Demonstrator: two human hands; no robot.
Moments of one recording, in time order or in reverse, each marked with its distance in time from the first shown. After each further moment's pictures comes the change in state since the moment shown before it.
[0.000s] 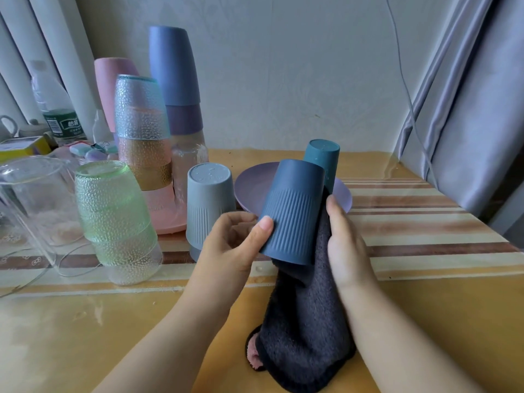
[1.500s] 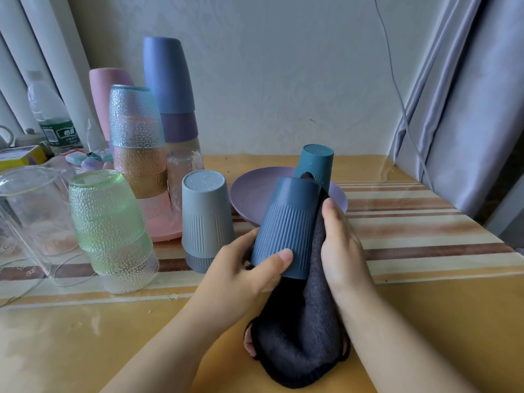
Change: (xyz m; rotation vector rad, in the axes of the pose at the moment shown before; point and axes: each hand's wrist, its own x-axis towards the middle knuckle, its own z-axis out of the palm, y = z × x) left_hand -0.002 -0.005 0.001 0.253 -0.252 0.101; right_hand 0.003 0.001 -0.006 -0.125 0.054 -0.142
